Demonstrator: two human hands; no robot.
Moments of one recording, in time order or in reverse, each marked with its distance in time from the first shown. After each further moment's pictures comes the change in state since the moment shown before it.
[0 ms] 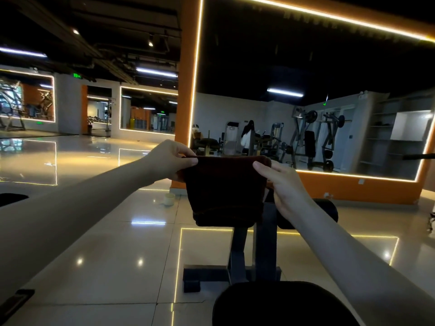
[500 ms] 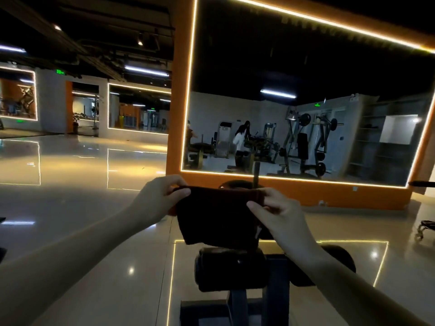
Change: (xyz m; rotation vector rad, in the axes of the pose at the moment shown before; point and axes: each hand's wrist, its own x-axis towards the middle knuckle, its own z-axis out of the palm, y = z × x) left_hand 0.114 -0.017 -0.076 0.008 0.047 0.141; right_hand 0.118 -0.045 0.041 -0.469 -0.066 -0.327
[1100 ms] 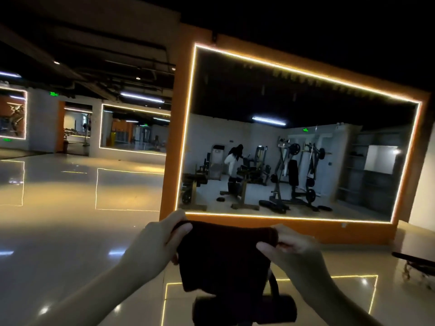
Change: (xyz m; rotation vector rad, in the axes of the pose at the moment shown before) left_hand 0.151 0.180 -0.214 0.069 0.048 0.205; right_hand 0.216 -0.248 -0.074 -0.036 0.026 0.136
